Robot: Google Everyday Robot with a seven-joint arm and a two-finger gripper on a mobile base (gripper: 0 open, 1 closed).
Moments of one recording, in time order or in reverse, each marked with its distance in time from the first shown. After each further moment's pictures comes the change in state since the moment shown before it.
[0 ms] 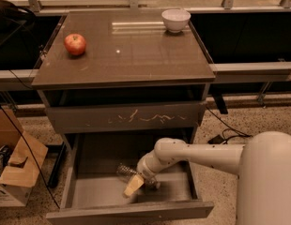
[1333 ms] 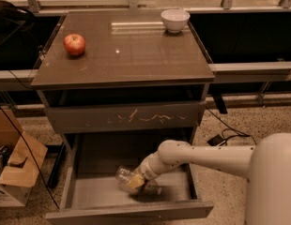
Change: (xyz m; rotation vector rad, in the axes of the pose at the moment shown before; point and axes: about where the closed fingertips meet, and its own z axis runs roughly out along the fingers) arm 0.003 -0.003 -0.011 0.044 -0.030 0.071
